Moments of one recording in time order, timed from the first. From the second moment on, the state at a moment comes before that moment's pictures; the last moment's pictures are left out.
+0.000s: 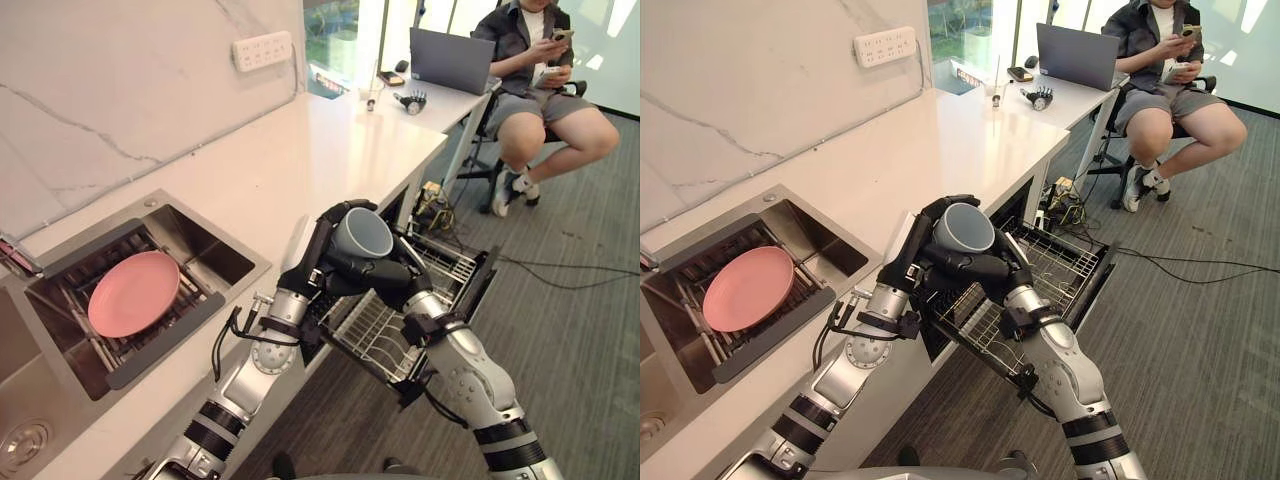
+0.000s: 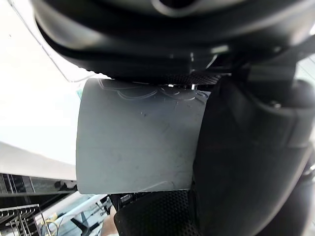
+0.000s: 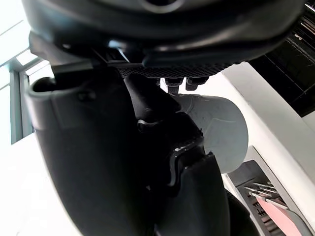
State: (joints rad) left arm -0.21 0.23 -0.44 0.10 0.29 -0.33 0.31; right arm -0.12 -0.24 0.19 -0.09 0.70 0.18 0.12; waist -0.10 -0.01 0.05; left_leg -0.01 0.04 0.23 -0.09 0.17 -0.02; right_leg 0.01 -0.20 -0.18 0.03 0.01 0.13
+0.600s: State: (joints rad) left arm -0.23 0.29 -0.47 0.12 0.29 -0.31 0.37; right arm -0.17 -0.28 0.29 -0.04 0.77 0.15 -0.01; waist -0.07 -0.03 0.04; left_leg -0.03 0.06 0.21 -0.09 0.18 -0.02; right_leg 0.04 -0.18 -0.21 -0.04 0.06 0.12
